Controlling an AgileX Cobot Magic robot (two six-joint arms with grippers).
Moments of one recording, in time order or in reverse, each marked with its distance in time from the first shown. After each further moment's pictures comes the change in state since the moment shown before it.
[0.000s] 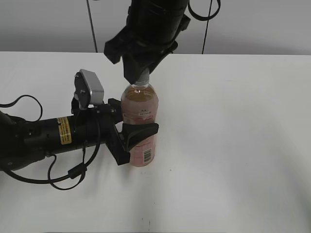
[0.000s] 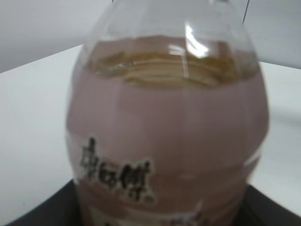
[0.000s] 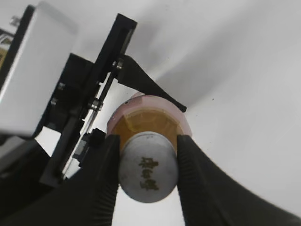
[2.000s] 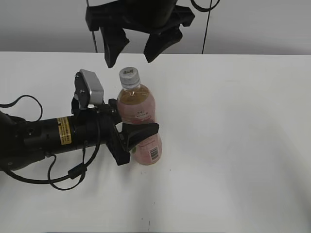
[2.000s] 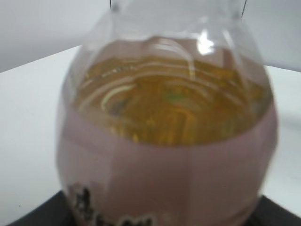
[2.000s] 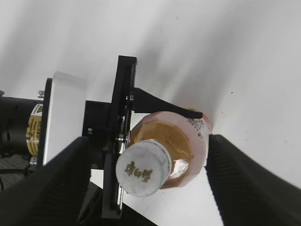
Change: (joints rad) left arm -0.001 0.000 0.000 0.006 -0.009 -0.006; right arm 0.010 0.001 -0.070 0.005 -0.002 0.324
